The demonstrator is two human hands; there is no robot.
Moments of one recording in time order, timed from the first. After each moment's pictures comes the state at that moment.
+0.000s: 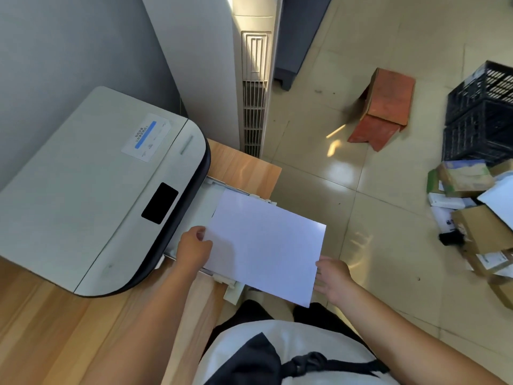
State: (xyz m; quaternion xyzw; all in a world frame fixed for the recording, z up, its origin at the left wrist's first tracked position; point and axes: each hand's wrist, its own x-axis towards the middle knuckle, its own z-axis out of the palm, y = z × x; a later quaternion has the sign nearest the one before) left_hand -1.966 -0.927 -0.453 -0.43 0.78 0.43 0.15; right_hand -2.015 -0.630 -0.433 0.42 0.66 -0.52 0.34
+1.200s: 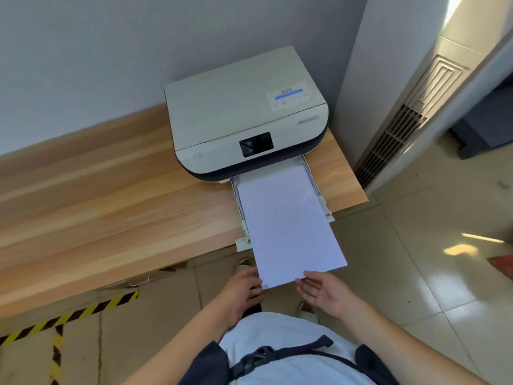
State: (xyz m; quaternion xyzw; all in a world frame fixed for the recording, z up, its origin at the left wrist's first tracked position) left_hand -1.881 -0.694 -0.430 -0.65 0.24 0.72 -0.07; right_hand -2.082 -0.620 -0.454 0.22 0.54 -0.43 0.69
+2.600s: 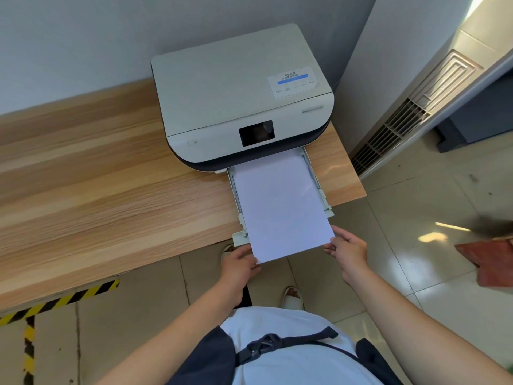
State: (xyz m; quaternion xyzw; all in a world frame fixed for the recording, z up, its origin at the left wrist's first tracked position) left_hand -1.894 -0.728 -0.434 -0.67 0.25 0.68 -0.15; right_hand -2.124 -0.662 -0.460 0.02 0.79 -0.44 0.41
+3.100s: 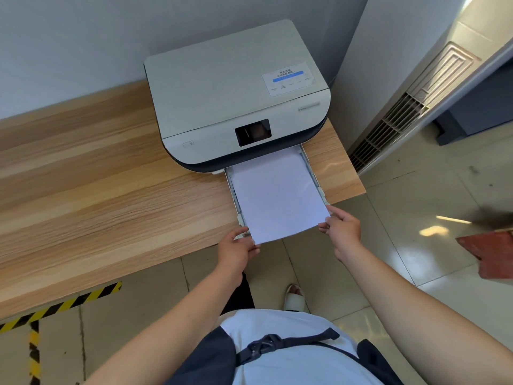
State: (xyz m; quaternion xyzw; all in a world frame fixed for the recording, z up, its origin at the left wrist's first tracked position) left_hand -1.908 -0.760 -0.427 -0.68 0.24 0.66 -0.21; right_hand -2.130 -0.705 -0.456 0.02 0.78 -0.47 0.41
